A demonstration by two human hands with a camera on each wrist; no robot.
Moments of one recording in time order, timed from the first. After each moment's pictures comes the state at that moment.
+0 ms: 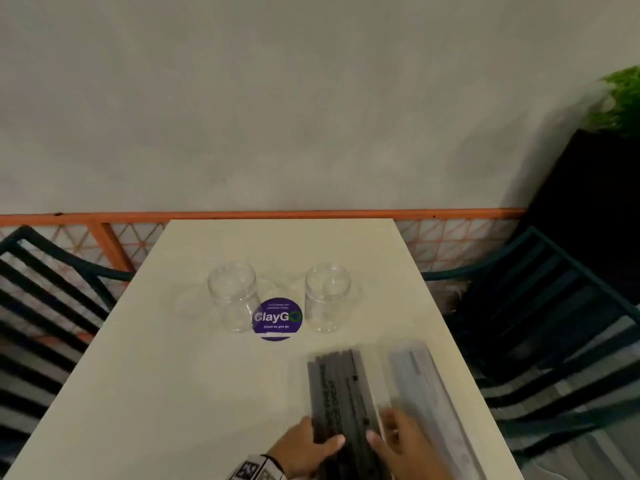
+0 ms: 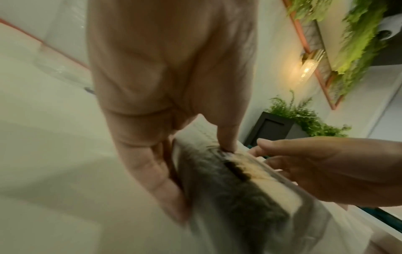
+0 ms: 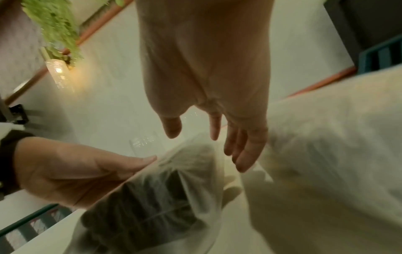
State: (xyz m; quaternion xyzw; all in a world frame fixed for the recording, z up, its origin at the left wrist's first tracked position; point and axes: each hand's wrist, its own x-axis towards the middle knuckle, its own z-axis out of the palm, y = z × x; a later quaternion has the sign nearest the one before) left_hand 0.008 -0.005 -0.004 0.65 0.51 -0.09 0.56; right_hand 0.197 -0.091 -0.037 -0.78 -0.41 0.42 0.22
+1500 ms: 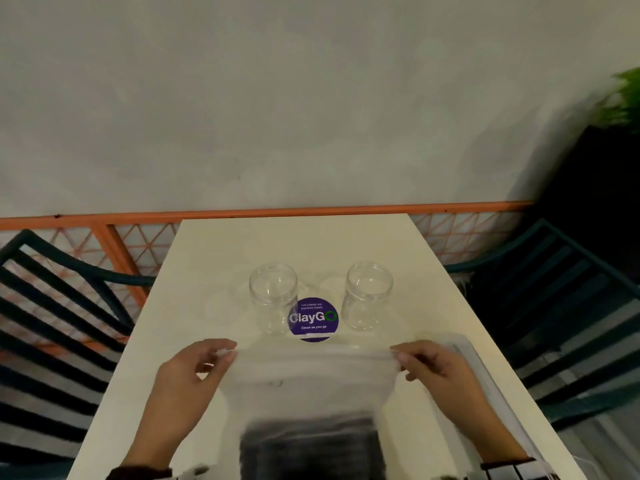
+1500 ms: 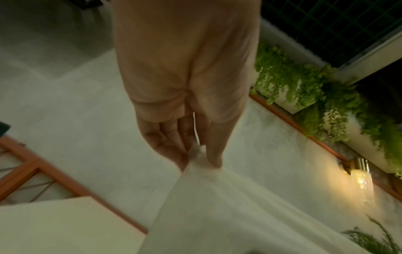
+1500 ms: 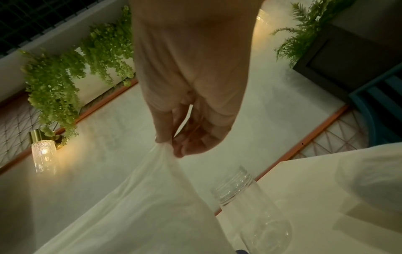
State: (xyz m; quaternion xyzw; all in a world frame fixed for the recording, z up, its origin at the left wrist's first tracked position) left_hand -0.192 0.079 0.101 0.70 0.53 0.35 0.33; right_hand 0.116 -0.036 0.101 -0.67 -0.46 0.32 0.50
